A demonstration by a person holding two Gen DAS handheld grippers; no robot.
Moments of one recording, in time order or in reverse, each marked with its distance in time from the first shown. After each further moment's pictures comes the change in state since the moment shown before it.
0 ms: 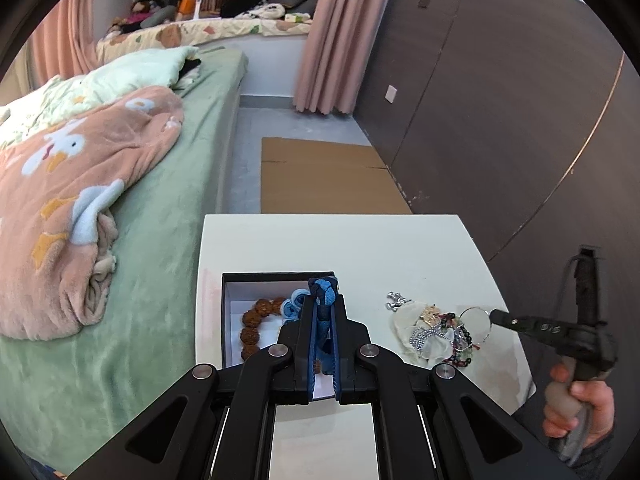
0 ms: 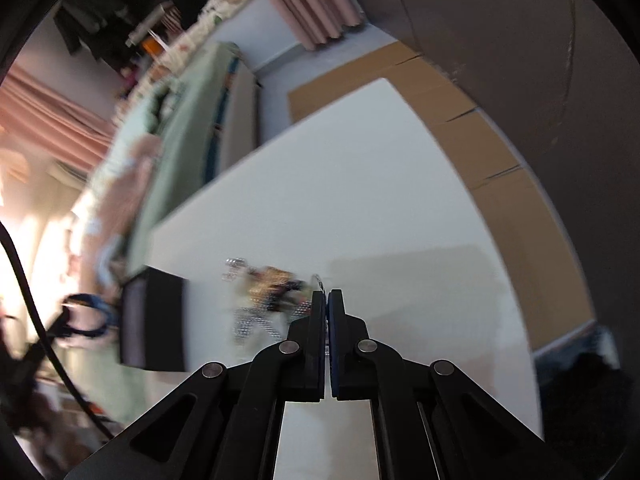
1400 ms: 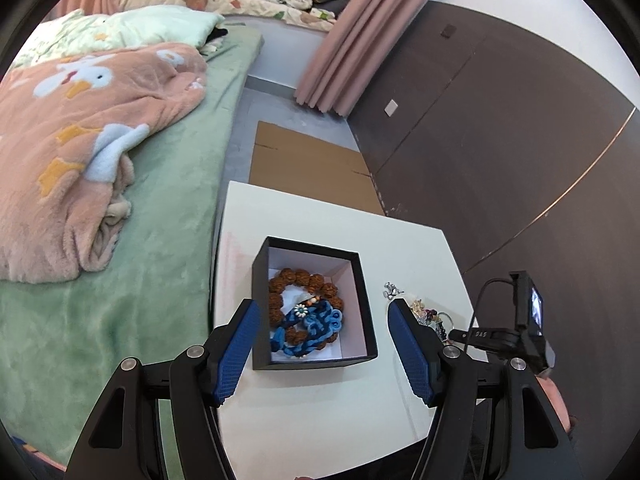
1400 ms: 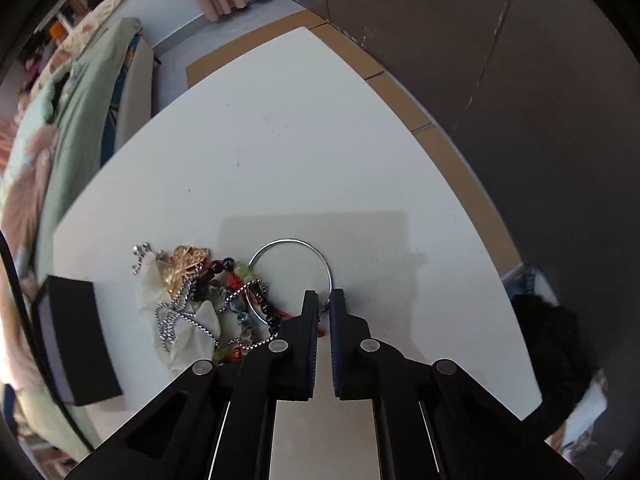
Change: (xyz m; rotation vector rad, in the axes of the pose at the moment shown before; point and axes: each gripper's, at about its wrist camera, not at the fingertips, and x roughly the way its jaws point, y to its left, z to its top) left arm -0.032 0.073 -0.023 -0.189 0.004 -0.163; right arm 0.057 0.027 -0.003 0.094 0.119 -0.458
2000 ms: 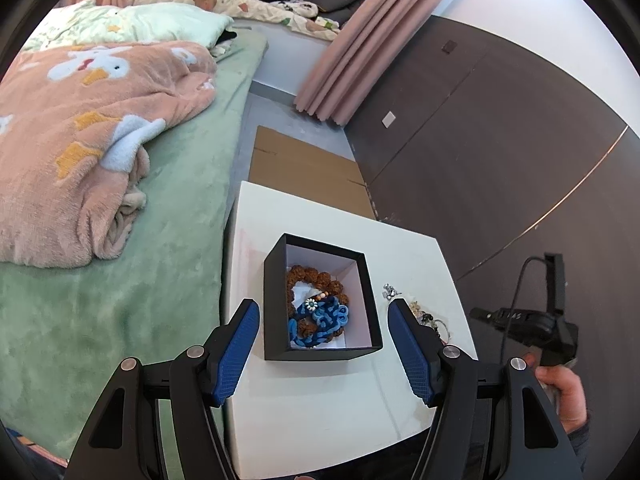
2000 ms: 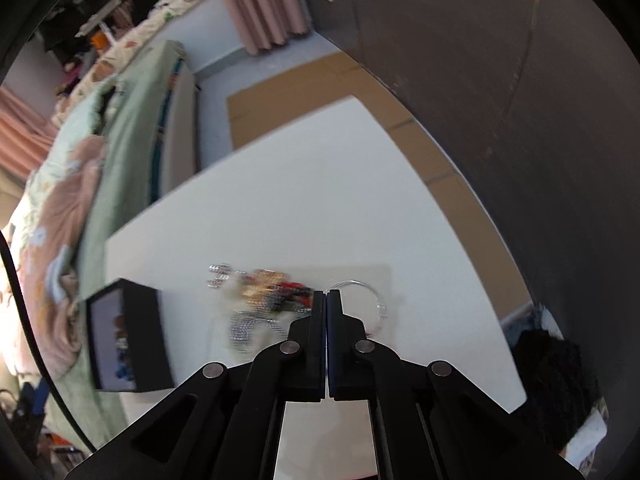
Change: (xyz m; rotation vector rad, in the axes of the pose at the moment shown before) left arm -0.017 0.020 -0.008 -0.040 -0.033 -0.041; right arm -0.071 0.013 -0.003 -0.058 -0.147 0.125
